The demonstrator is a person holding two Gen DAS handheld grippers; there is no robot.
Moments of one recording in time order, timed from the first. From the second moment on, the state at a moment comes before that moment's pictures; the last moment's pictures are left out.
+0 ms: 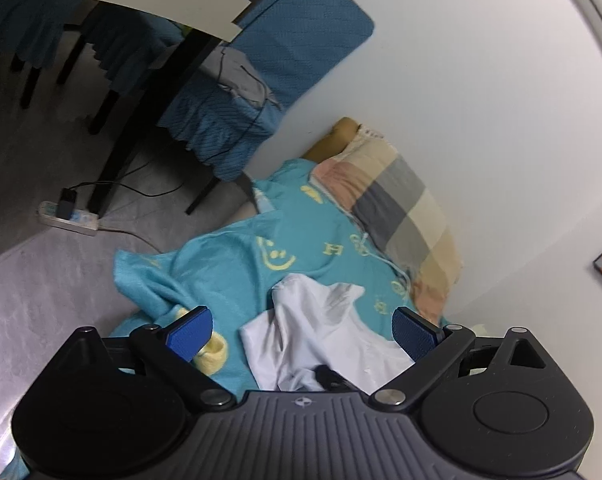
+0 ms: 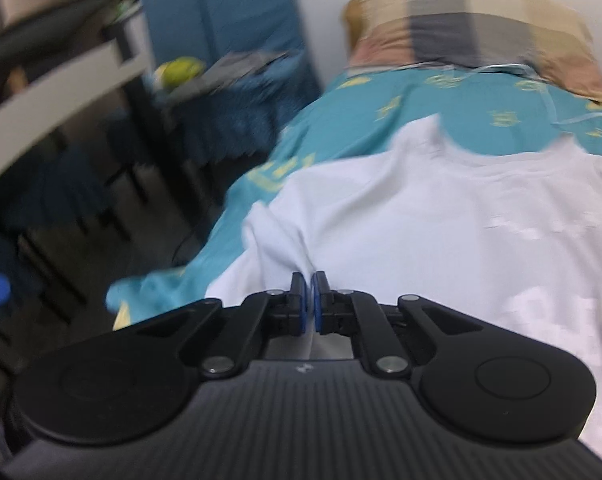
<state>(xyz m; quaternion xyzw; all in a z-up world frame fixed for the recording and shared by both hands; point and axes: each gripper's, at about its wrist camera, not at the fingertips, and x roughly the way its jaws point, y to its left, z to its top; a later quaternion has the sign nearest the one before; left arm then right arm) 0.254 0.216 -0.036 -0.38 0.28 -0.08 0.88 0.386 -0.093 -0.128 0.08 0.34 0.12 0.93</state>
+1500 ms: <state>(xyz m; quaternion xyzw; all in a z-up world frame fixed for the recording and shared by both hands) 0.330 0.100 -0.146 -0.41 0.31 -0.11 0.85 0.216 -0.270 -0.110 0.27 0.33 0.09 0.90</state>
